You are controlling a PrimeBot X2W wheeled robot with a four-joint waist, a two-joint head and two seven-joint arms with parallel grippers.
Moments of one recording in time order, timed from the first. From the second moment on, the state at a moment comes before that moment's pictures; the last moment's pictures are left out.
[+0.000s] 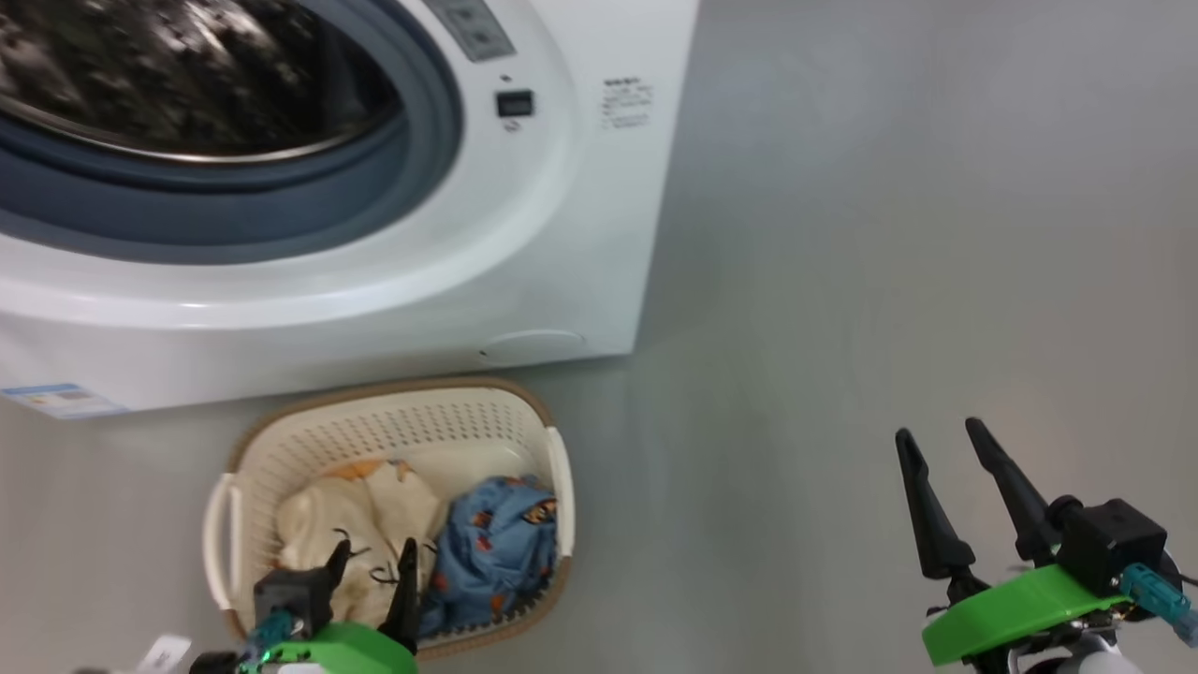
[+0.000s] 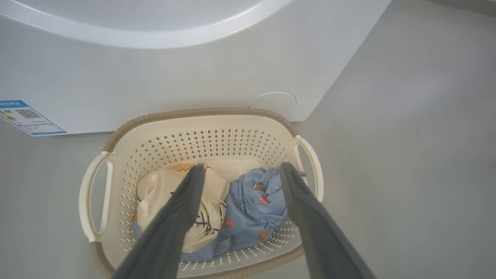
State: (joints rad) left arm -0.18 0.05 -0.22 0.55 -0.29 -0.05 -0.22; right arm -0.03 -0.08 -0.01 0.04 0.22 0.13 -0.16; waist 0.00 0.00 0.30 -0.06
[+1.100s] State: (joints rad) left arm -0.70 0.19 -0.38 1.19 -0.22 -0.13 -0.10; right arm -0.22 -0.05 0.06 0.14 0.29 0.13 -0.25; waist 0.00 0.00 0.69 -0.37
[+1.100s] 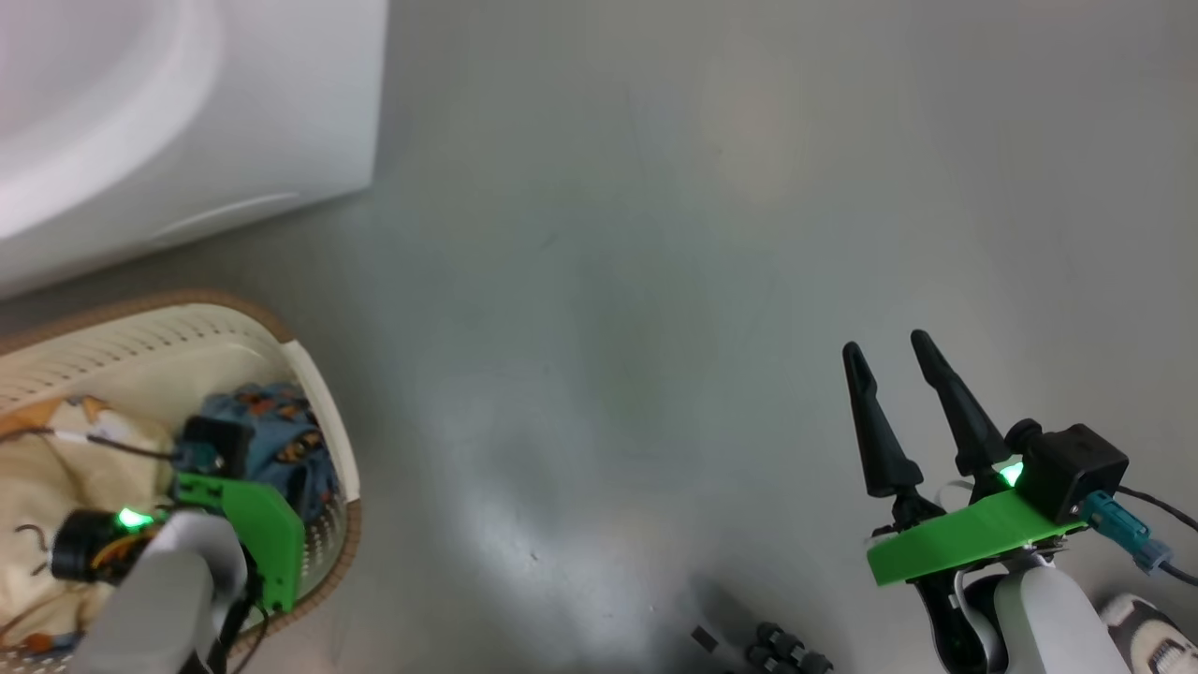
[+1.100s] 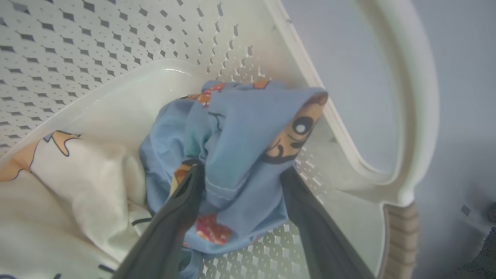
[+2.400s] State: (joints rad) left arm -0.84 0.18 -0.38 1.29 -0.31 -0.09 -0.09; right arm -0.27 -0.04 0.05 0.11 0.30 0.13 -0.25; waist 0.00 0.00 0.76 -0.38
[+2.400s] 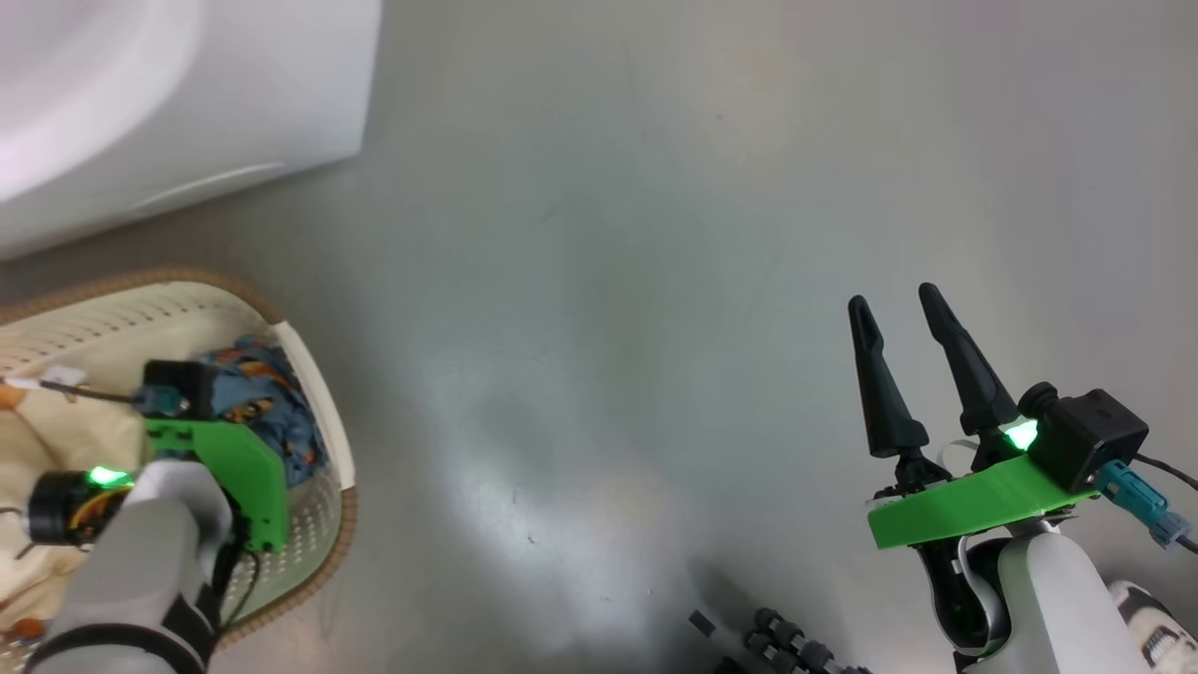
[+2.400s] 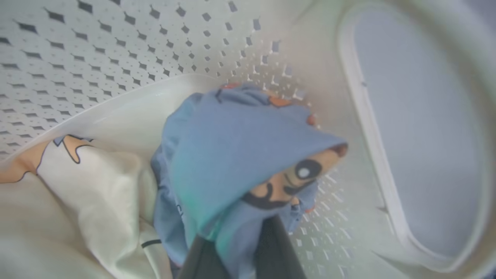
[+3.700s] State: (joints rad) left arm -0.22 0.09 -0.24 0.56 -0.33 -0.08 -0.25; right arm -0.08 -0.09 -0.01 0.12 0.22 0.13 -0.18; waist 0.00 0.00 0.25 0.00
